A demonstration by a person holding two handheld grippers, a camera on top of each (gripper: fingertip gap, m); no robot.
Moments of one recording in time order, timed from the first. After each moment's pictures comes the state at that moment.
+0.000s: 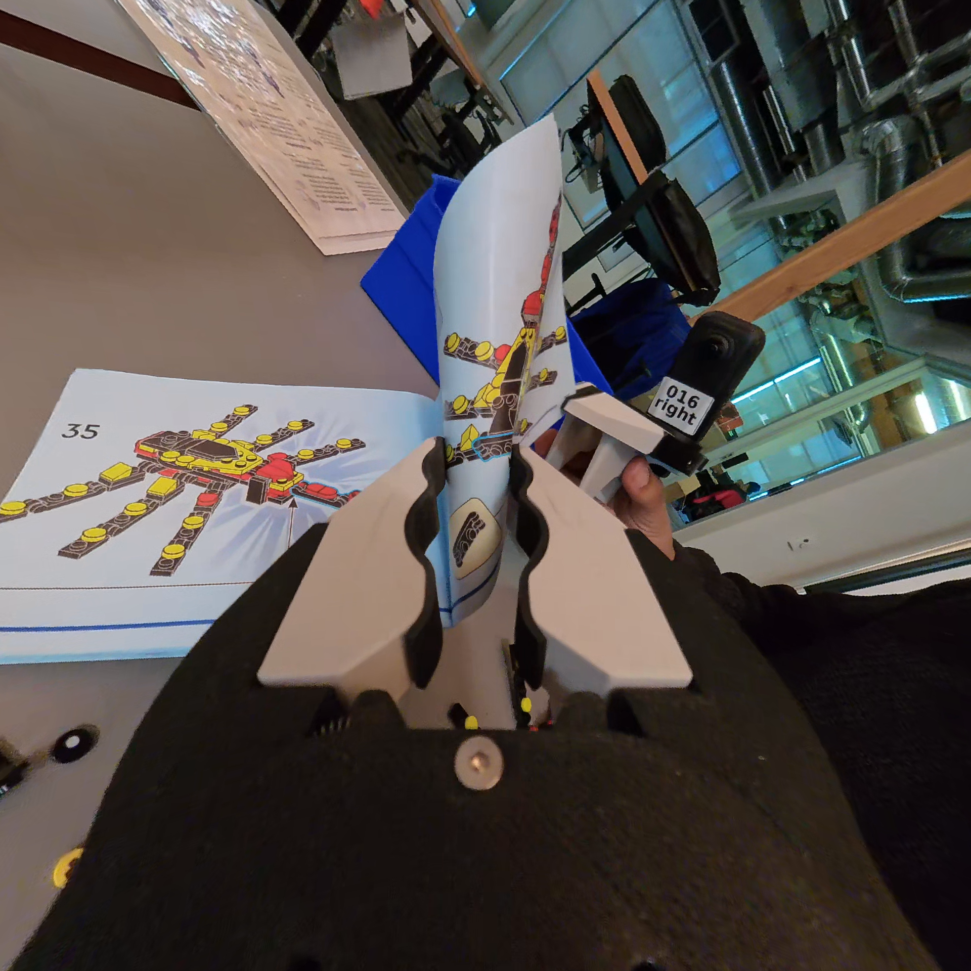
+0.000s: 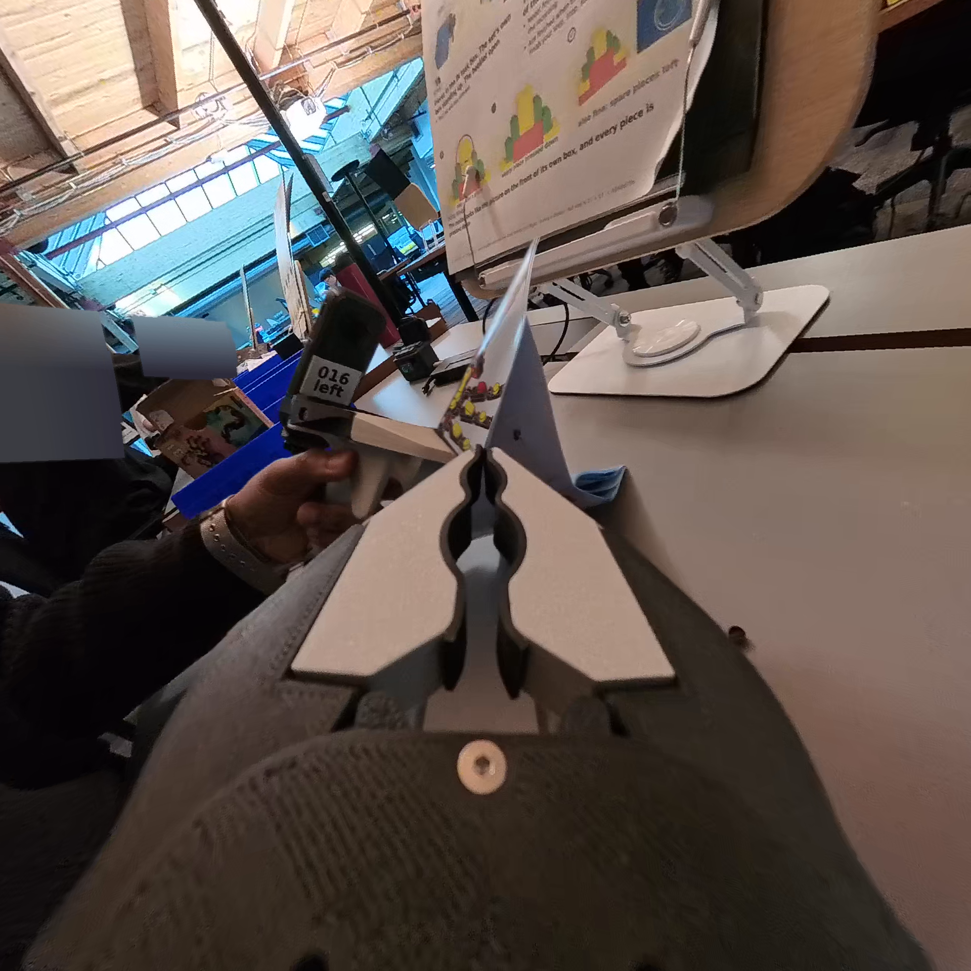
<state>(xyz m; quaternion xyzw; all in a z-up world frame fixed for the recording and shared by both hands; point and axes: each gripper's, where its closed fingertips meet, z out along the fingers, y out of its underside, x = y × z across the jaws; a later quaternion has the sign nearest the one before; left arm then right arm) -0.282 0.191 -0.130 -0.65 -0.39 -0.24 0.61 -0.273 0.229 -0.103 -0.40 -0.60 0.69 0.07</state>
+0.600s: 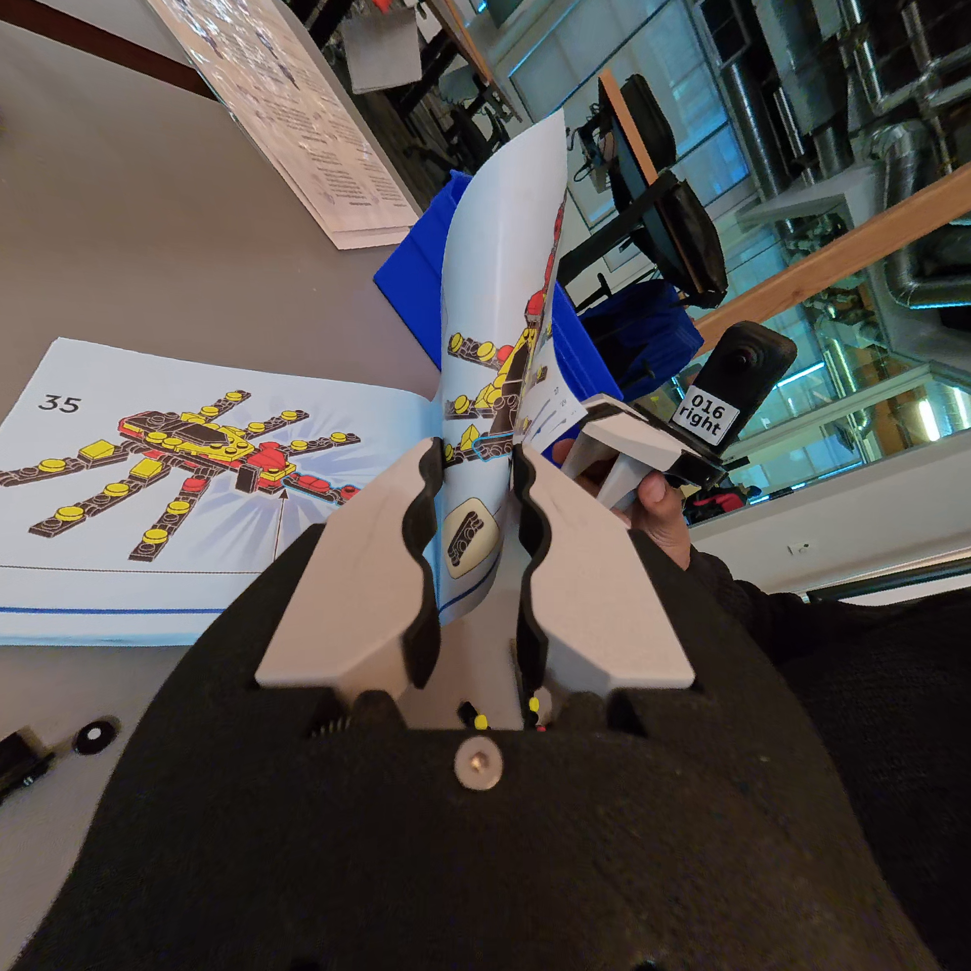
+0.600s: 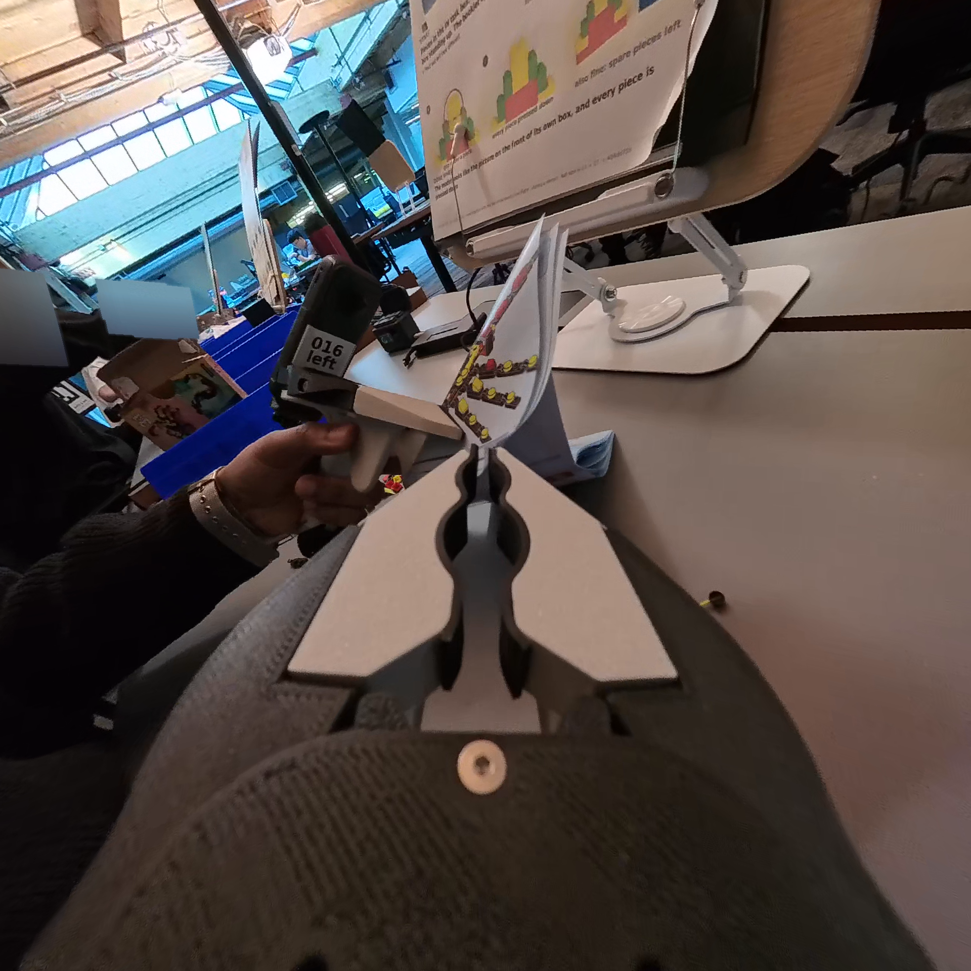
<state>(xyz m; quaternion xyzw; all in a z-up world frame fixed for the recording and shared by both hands) -0.286 0.190 -0.137 -0.65 -0.39 -0.24 0.60 -0.266 0.232 -0.111 -0.40 -0.62 0.66 0.08</state>
